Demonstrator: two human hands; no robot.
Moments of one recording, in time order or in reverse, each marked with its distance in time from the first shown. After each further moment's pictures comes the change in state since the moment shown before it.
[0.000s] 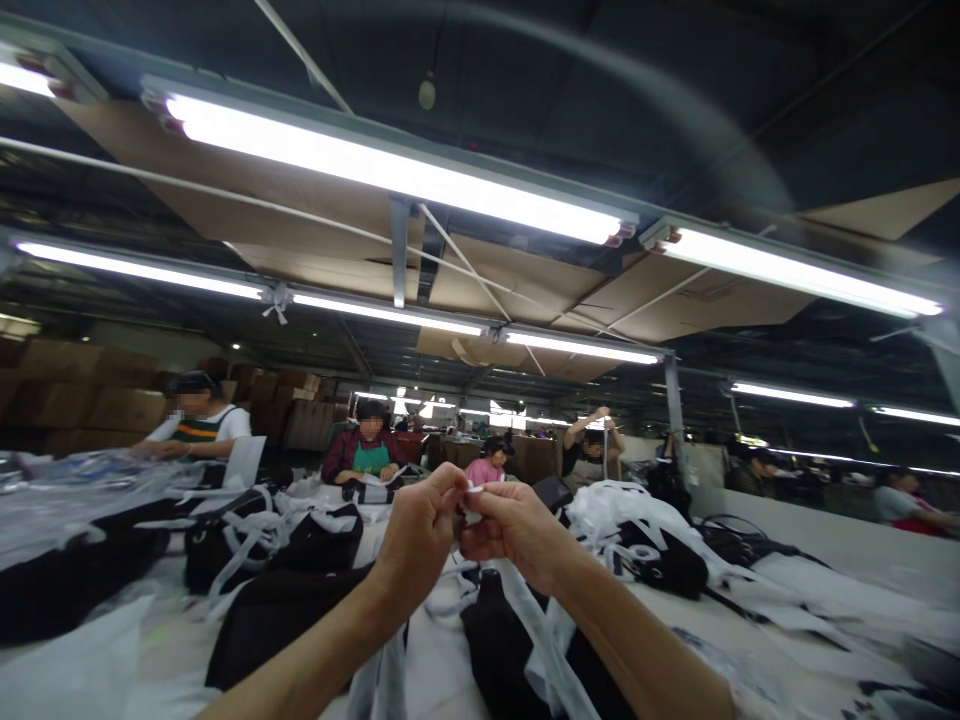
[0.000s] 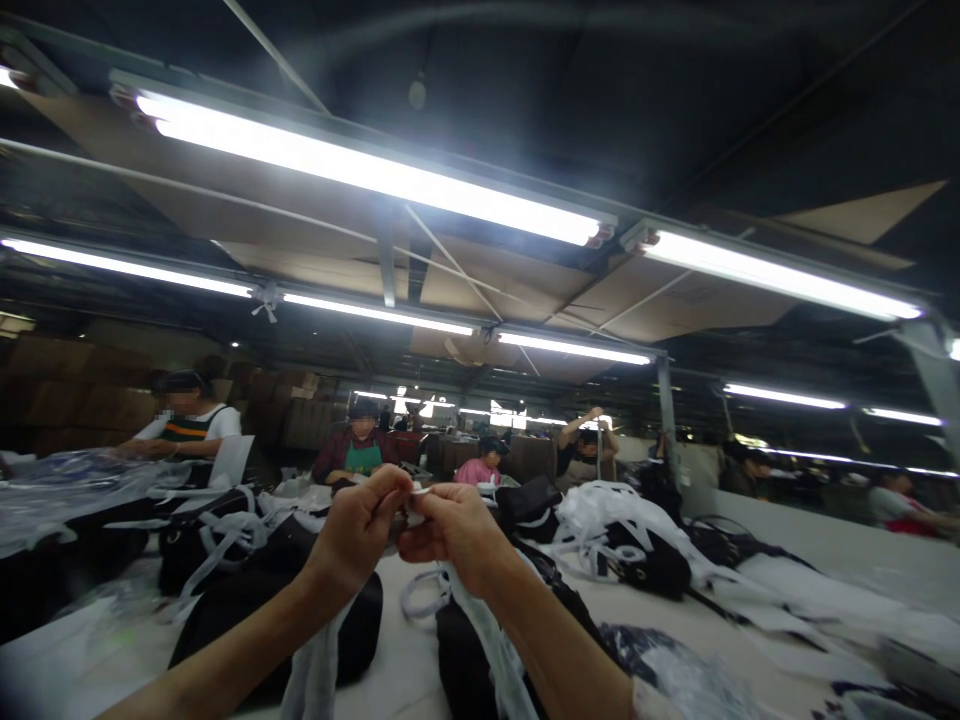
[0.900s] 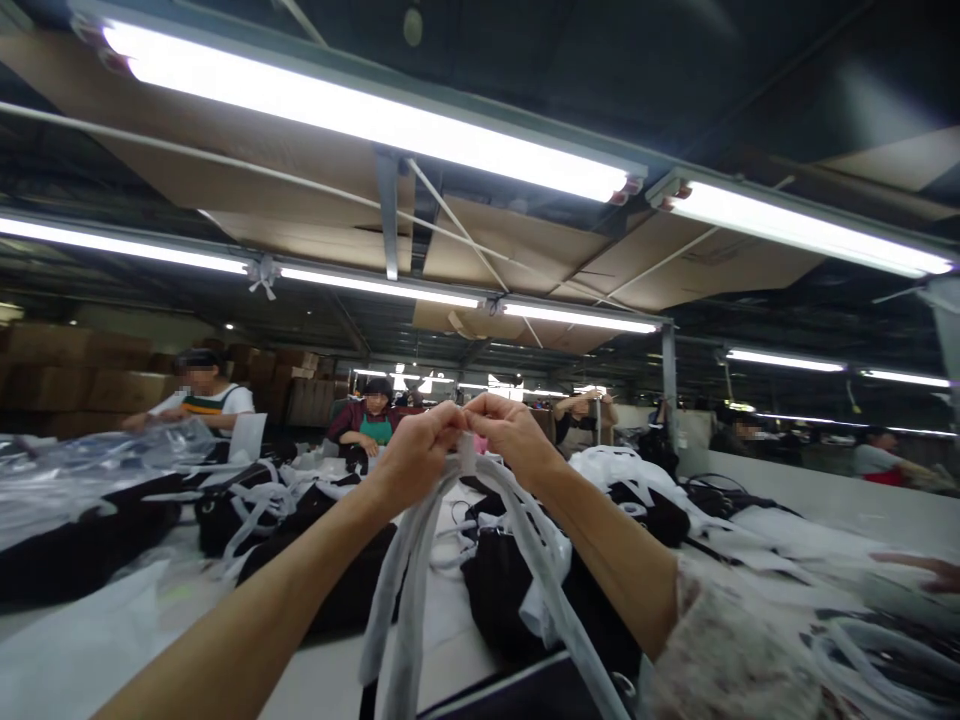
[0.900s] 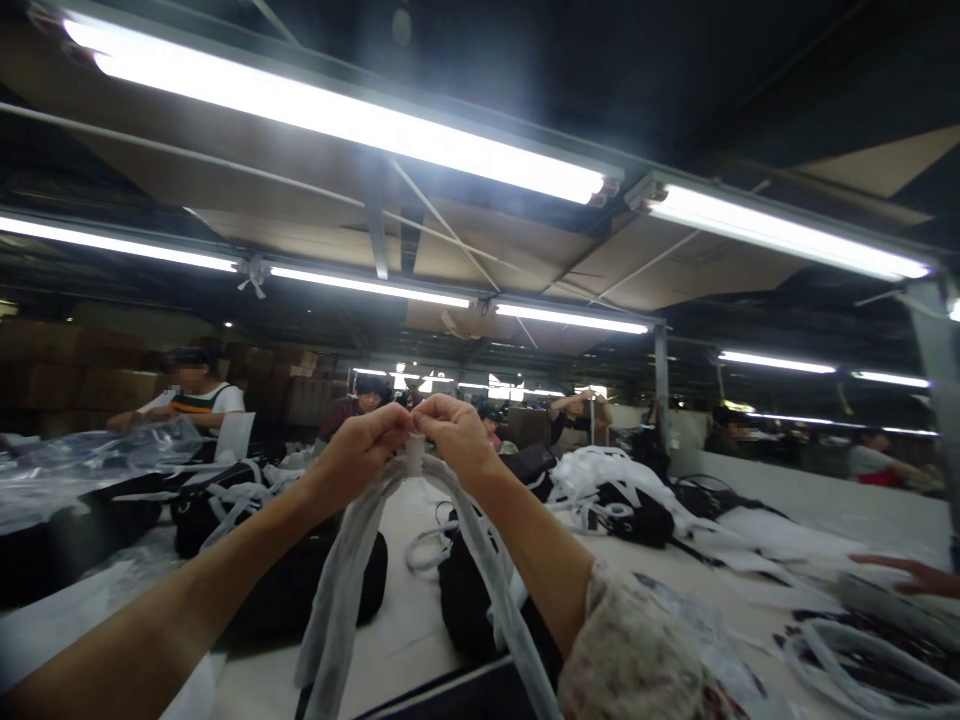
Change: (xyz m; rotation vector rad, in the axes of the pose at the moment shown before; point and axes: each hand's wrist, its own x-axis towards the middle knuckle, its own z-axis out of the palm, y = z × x) left_hand 0.035 0.009 -0.015 0.018 -0.207 0.073; right_hand 0.035 -0.029 -0.011 -0.254 0.090 -0.349
